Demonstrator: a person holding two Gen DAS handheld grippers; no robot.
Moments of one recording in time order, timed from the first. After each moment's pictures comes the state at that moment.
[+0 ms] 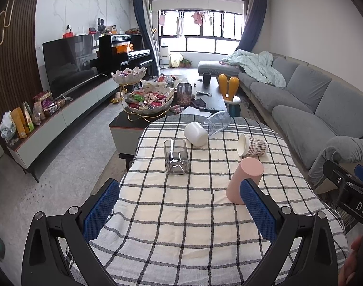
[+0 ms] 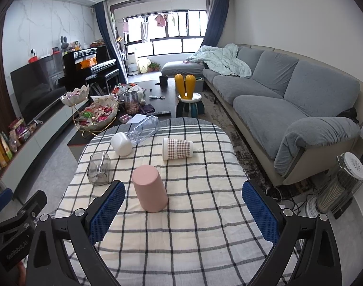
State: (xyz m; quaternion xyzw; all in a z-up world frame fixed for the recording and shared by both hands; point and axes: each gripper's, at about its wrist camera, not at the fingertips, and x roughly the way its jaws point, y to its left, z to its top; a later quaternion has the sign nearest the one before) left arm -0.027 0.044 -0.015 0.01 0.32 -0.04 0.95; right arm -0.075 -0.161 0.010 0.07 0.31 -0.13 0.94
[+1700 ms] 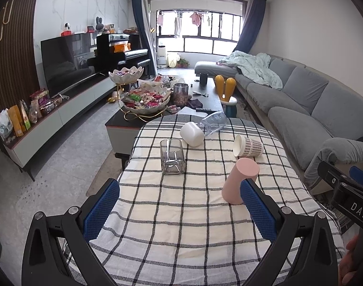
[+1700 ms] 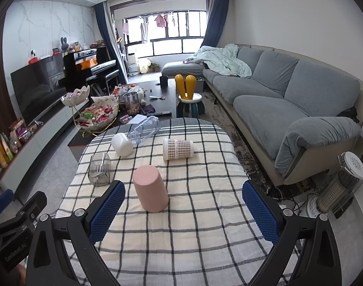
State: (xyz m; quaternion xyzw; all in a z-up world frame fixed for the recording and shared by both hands) left arm -0.029 0.047 -0.017 0.00 0.32 -0.05 0.95; right arm -0.074 -0.156 0.010 0.07 0.31 -0.13 0.94
